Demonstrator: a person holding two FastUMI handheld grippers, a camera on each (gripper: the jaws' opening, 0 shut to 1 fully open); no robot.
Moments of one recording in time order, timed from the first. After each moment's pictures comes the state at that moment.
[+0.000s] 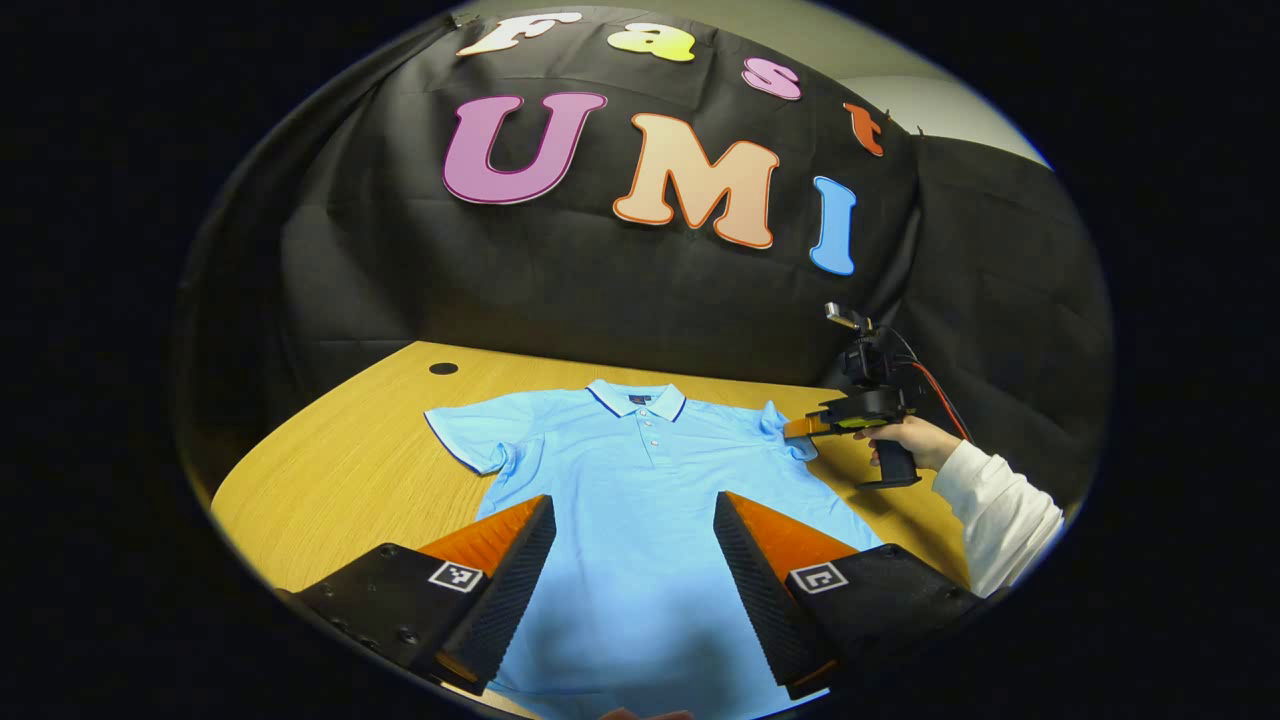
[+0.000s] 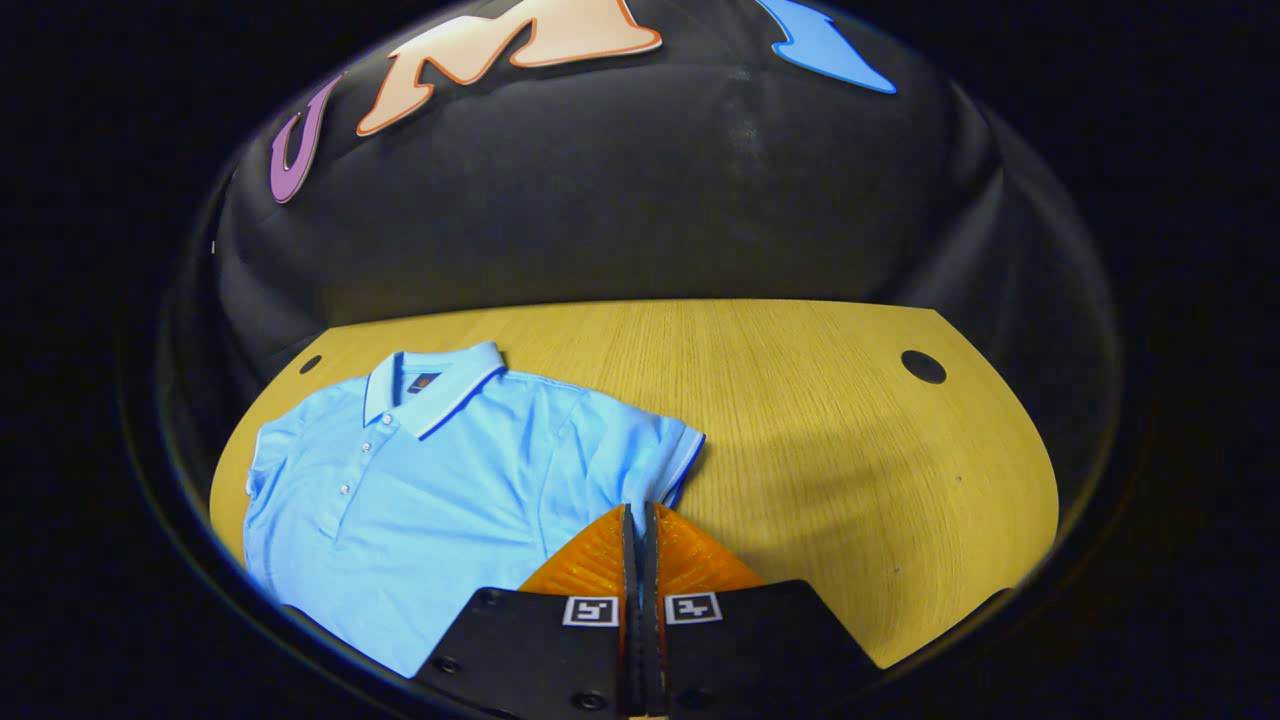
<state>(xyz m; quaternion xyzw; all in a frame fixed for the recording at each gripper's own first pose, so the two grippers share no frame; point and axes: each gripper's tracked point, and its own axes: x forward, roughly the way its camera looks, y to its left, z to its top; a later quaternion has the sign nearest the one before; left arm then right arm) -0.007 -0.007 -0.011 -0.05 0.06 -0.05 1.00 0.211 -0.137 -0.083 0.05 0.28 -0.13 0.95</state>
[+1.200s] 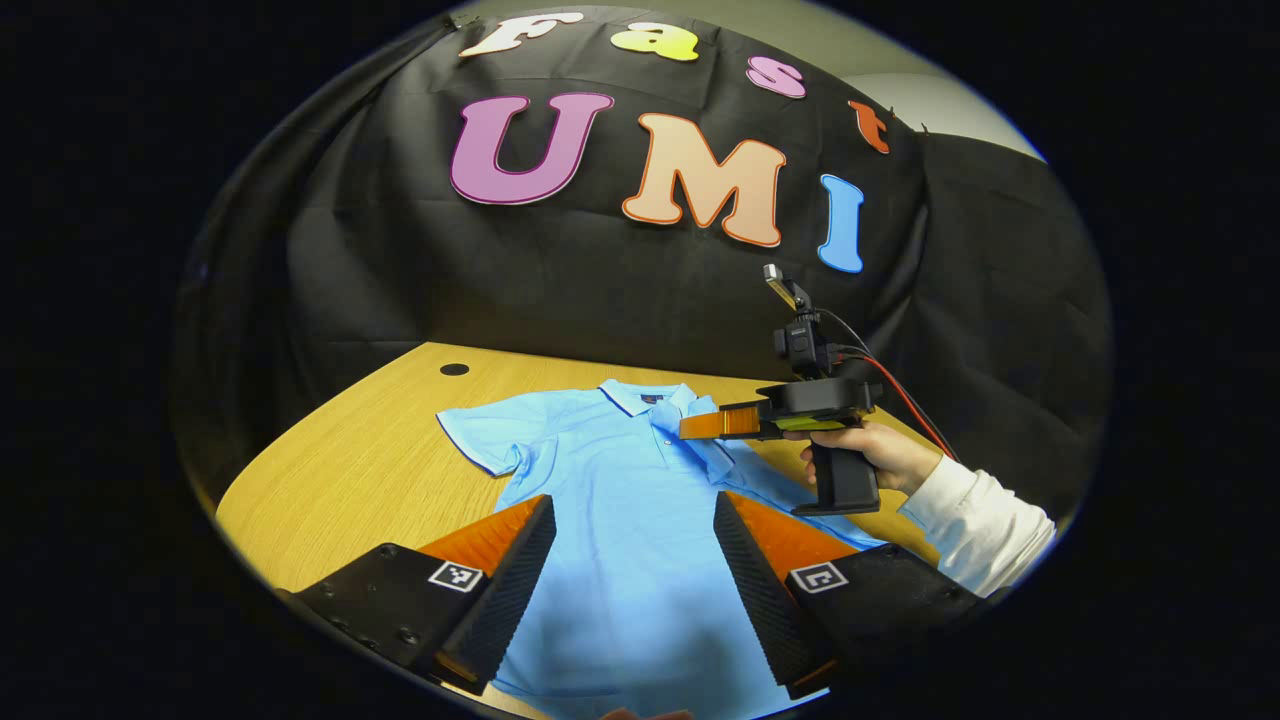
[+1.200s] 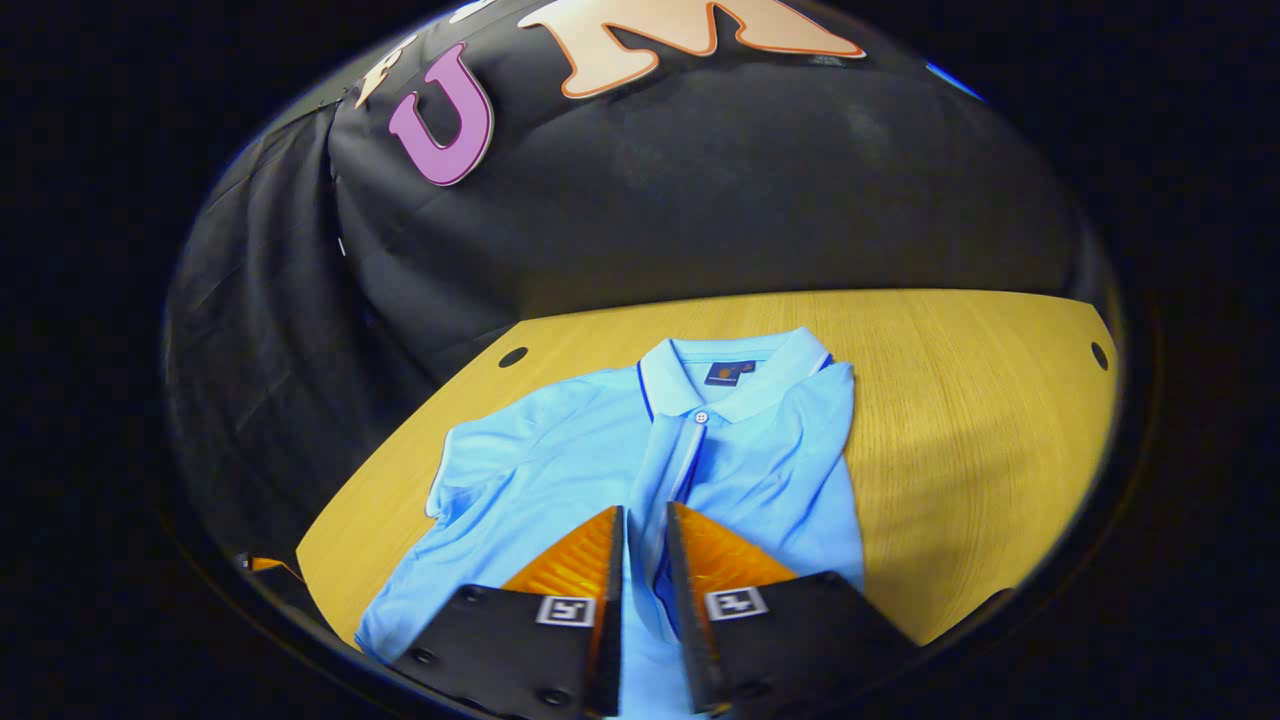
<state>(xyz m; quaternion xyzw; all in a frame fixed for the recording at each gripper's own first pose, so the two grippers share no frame) -0.008 0.007 -0.009 -0.04 0.05 -0.03 1.00 0.233 0.096 -0.086 0.12 0.29 0.10 0.94</state>
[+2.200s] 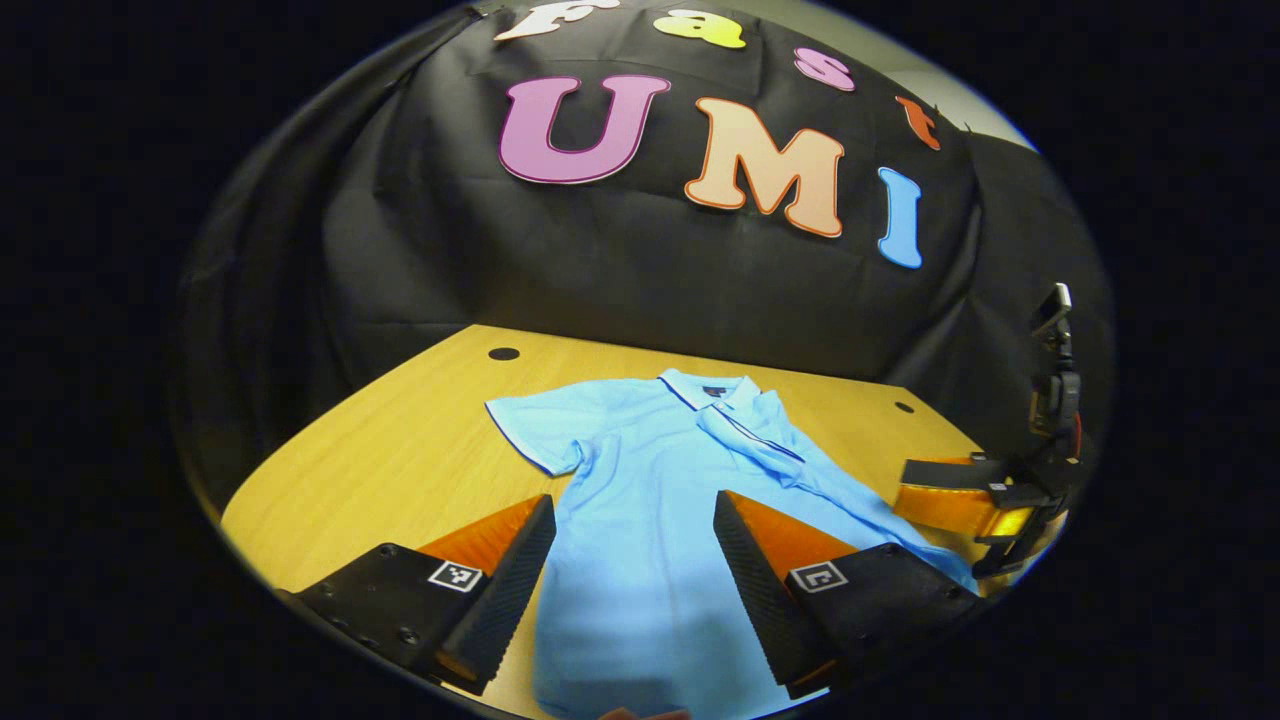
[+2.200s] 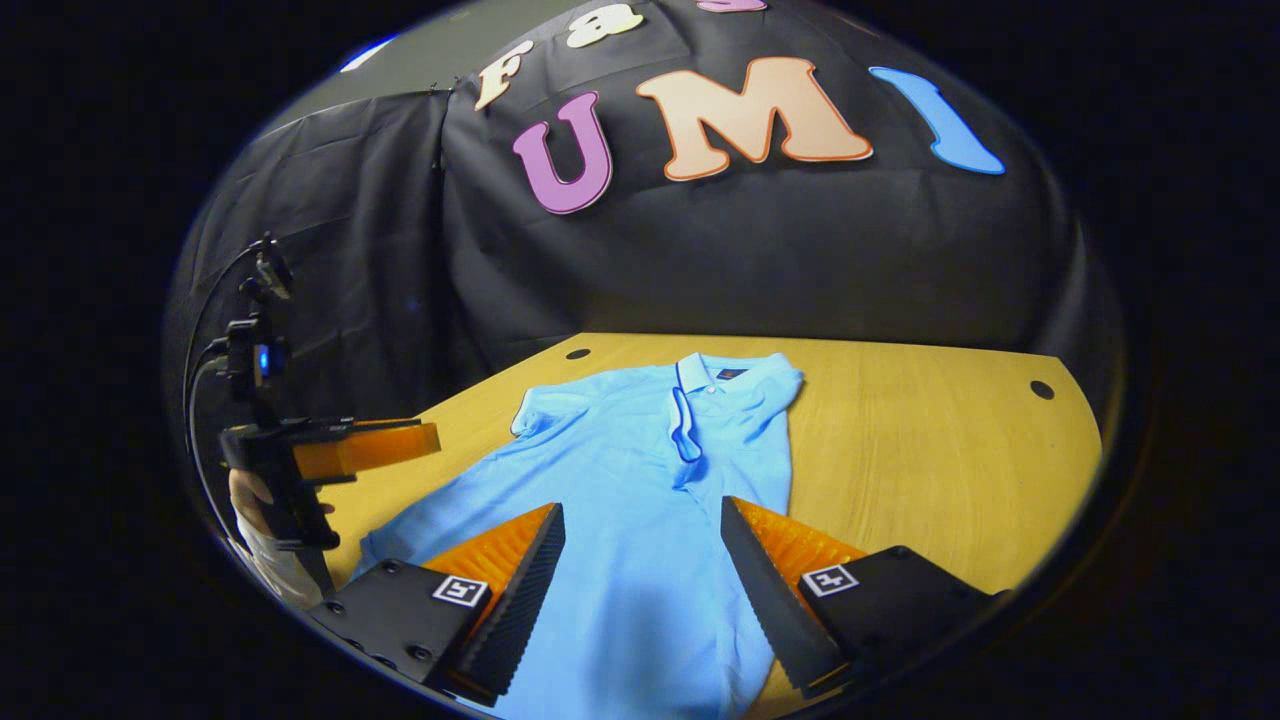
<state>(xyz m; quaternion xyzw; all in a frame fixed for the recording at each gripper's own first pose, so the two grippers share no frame) 0.020 0.066 -0.016 -0.04 0.08 0.04 1.00 0.054 0.054 -0.039 0.04 0.18 0.12 0.97</state>
